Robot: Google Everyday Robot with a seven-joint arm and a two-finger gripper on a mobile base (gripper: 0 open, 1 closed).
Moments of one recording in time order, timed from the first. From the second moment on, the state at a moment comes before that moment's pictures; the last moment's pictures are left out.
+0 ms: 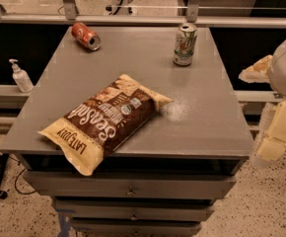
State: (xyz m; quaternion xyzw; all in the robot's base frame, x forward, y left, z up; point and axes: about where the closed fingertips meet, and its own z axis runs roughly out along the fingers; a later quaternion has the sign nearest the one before) arm 0.383 -0.186 0.952 -0.62 0.77 0.07 0.15
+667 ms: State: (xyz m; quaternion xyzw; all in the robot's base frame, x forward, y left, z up) arm 0.395 -0.186 0.952 -0.61 0.77 0.07 0.17
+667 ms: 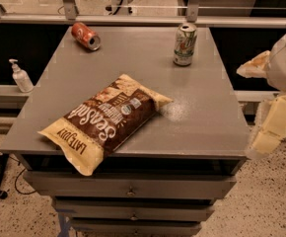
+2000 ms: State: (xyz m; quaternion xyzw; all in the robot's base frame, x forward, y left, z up) arm 0.628 -0.193 0.945 -0.52 0.72 0.11 0.44
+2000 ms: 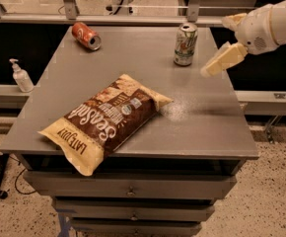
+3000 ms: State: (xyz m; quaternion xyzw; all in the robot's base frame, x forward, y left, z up) arm 0.741 -0.181 0.921 -0.40 0.72 0.19 0.54
